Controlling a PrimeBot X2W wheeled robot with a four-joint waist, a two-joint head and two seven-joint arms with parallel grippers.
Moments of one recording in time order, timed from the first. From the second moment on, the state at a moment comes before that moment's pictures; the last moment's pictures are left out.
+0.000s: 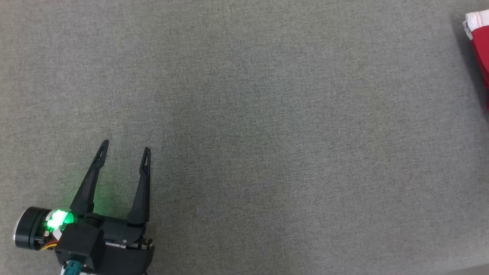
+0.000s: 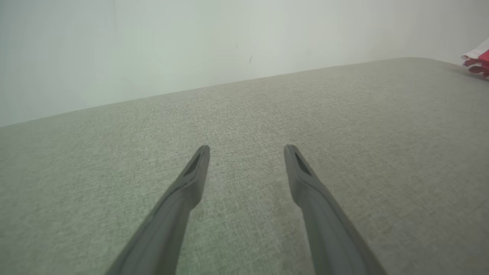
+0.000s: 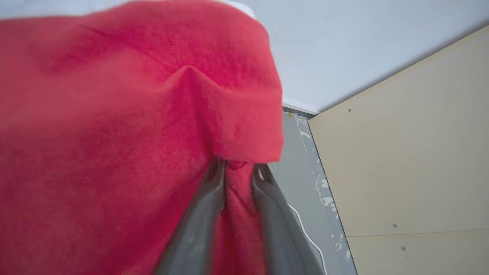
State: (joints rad) left arm -0.15 0.17 -0.09 -0.12 -0.03 -0.10 -0.26; right arm -0.82 -0.69 -0.17 0.75 -0.12 0.13 0.12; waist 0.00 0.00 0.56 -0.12
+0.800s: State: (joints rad) left arm -0.07 0.09 -0.09 0.02 -0.10 -0.07 -0.26; right arm -0.55 -0.45 -0.36 0.63 -0.06 0.13 -0.12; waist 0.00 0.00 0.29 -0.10
